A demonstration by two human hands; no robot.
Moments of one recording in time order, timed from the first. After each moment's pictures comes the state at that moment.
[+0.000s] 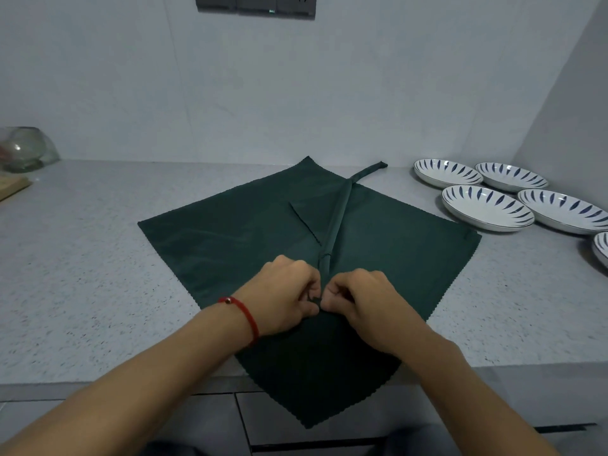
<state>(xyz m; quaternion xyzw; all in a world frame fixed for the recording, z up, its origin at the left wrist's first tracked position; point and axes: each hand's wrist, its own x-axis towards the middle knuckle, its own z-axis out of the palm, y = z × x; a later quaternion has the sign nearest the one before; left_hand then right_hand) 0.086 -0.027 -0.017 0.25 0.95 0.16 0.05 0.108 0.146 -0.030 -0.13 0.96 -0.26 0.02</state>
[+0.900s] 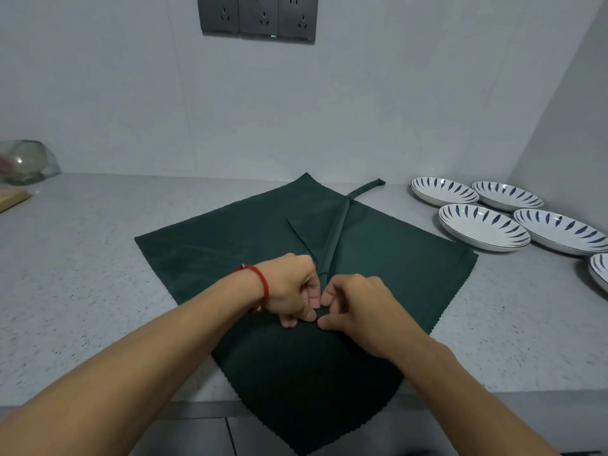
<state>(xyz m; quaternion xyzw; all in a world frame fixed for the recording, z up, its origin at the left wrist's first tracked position) 0.042 -0.016 0.004 0.23 0.92 0.22 0.24 0.094 0.148 -0.015 -0.09 0.96 -0.26 0.05</state>
